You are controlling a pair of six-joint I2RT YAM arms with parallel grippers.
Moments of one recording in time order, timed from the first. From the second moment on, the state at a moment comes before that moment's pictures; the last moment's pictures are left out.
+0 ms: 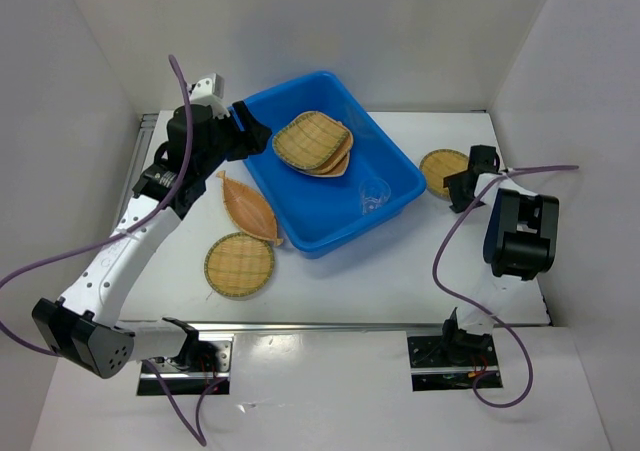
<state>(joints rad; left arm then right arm) -0.37 1.27 1.37 -0.36 -0.04 -0.50 -0.22 1.83 1.09 -0.27 0.10 1.09</state>
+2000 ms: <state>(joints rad) -0.39 1.23 1.37 -0.36 -0.08 -0.45 -0.01 1.64 1.41 0.04 0.13 1.03</state>
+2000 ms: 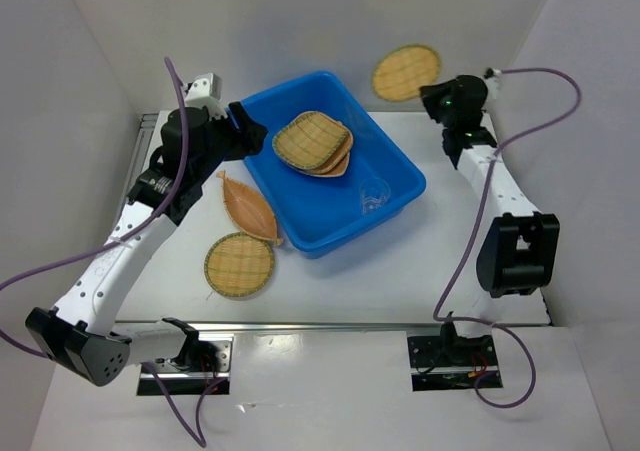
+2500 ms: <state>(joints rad) -0.39 1.21 1.30 -0.35 -0.08 -0.45 0.32 2.16 1.79 -0.17 -0.32 0.85</state>
